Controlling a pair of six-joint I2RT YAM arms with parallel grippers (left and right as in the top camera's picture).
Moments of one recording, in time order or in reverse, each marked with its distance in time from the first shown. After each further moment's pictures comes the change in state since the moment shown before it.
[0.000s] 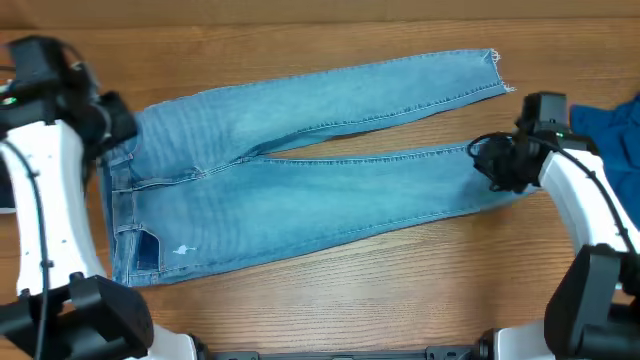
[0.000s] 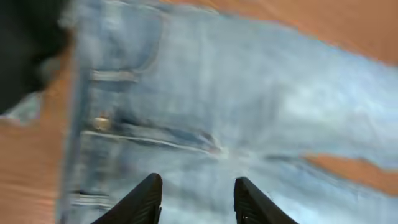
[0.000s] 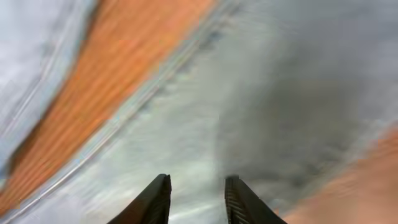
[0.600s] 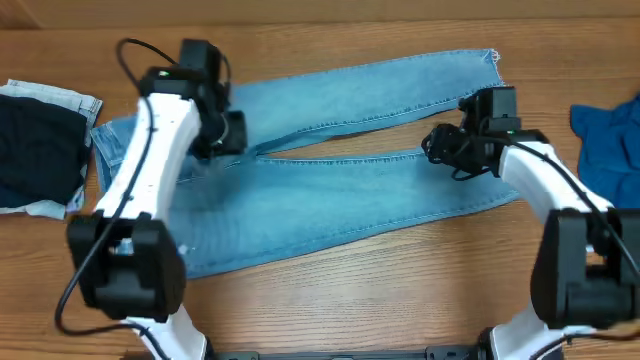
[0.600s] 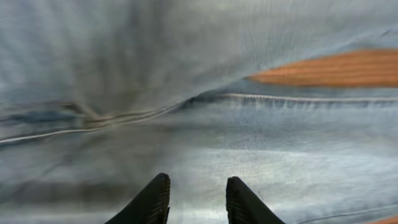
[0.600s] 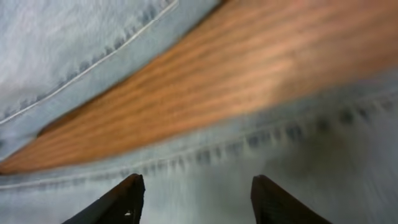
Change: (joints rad) left arm -0.389 0.194 -0.062 0.001 -0.029 0.017; right arm 0.123 0.159 -0.024 0.319 -0.141 -0.171
